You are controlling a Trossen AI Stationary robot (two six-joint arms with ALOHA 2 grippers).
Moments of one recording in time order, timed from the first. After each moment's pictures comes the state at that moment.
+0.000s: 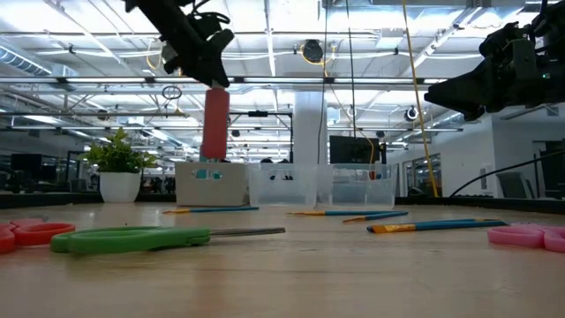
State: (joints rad) left arm 0.43 1.28 1.10 -0.40 -0.36 -0.18; right arm -0.25 0.02 0.02 0.04 0.00 0.03
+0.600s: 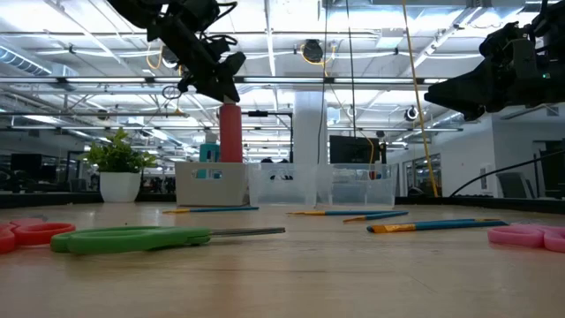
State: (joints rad) left arm 0.59 1.40 1.10 -0.19 -0.26 -0.15; right arm -0.25 0.02 0.02 0.04 0.00 0.03
